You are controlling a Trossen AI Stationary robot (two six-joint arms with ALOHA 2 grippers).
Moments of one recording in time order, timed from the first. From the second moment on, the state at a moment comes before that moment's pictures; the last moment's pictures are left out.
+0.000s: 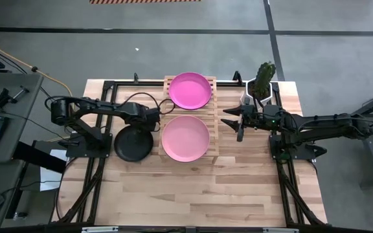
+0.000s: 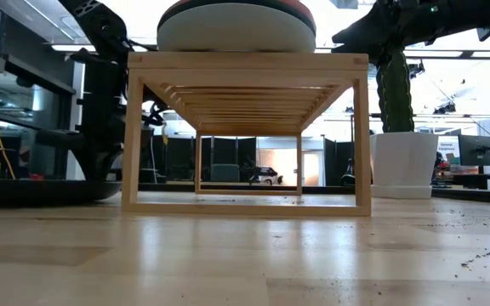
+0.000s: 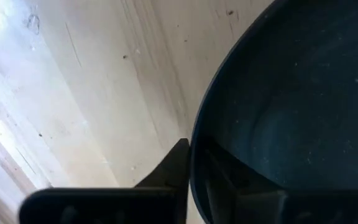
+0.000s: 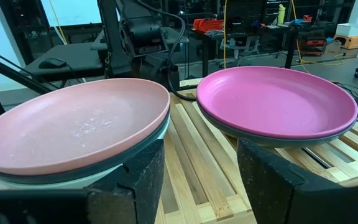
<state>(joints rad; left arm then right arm) 0.30 1.54 0.77 -0.84 -0.25 0.54 -0.09 0.81 0.48 0.21 0.15 0.06</state>
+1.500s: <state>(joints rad) 0.30 1.18 1.37 -1.25 -1.13 0.02 -0.09 0.81 0.48 0.18 0.15 0.06</state>
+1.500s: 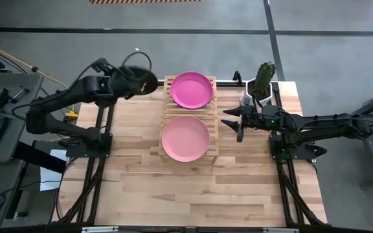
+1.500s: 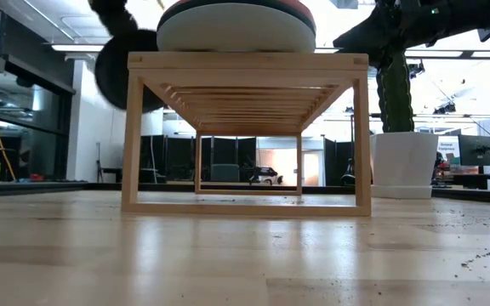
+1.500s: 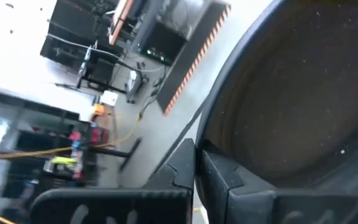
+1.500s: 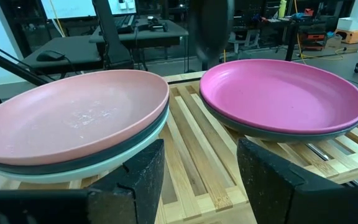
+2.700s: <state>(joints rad) 0.48 1.81 2.18 -1.17 -0.19 -0.33 -0.09 0.81 0.48 0.18 0.15 0.04</state>
